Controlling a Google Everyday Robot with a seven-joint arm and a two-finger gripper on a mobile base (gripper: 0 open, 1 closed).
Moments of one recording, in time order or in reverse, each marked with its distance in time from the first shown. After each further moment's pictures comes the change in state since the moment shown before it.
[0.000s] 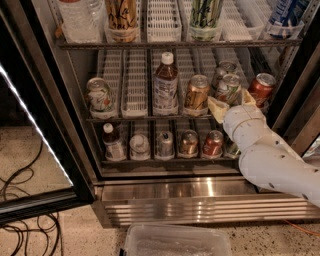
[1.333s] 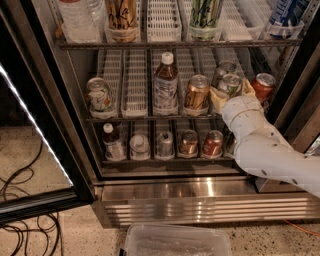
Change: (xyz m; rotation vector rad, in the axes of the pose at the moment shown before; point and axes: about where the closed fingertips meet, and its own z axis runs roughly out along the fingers) arm -0.014 -0.012 0.026 0.051 -0.055 -0.044
